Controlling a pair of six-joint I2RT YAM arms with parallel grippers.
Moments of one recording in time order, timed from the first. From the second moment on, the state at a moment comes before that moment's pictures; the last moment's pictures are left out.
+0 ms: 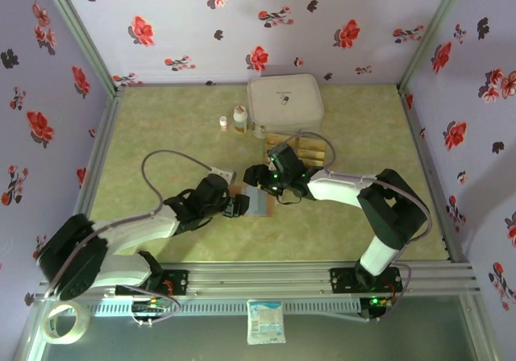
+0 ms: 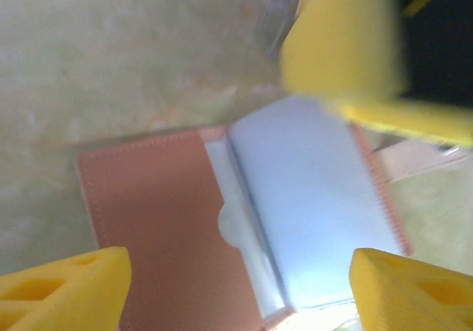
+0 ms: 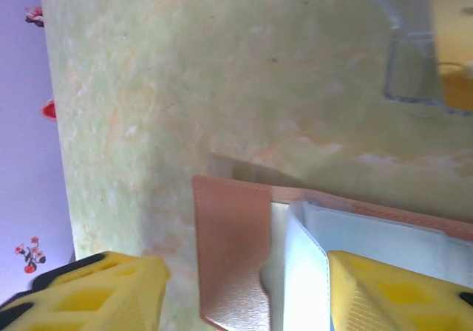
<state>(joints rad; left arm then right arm) -0.87 1.22 0.53 -0.06 -0.12 -0.51 0.76 1.68 0.88 0.04 -0.33 1.02</state>
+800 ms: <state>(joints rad) -0.82 1.00 0.50 -0.18 -0.21 -0.55 0.87 1.91 1.04 0.14 -0.37 1.08</state>
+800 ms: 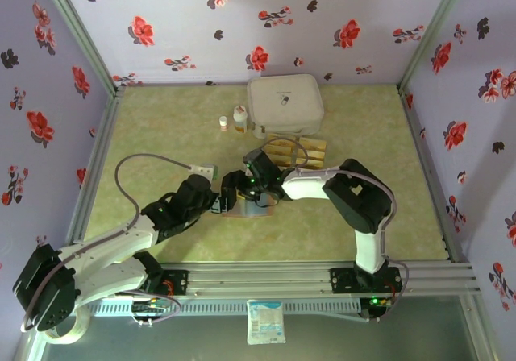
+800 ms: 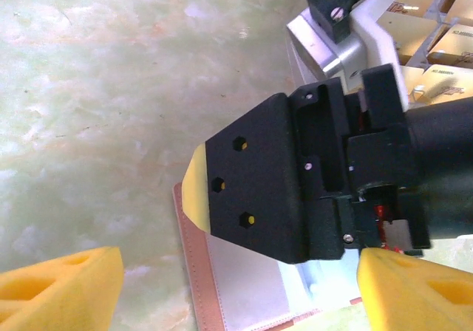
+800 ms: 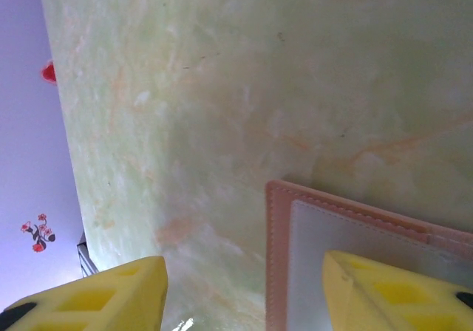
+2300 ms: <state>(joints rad) -0.79 1.43 0.63 -0.32 -0.26 -0.62 0.74 1.49 0.75 -0.37 -0.02 0.71</state>
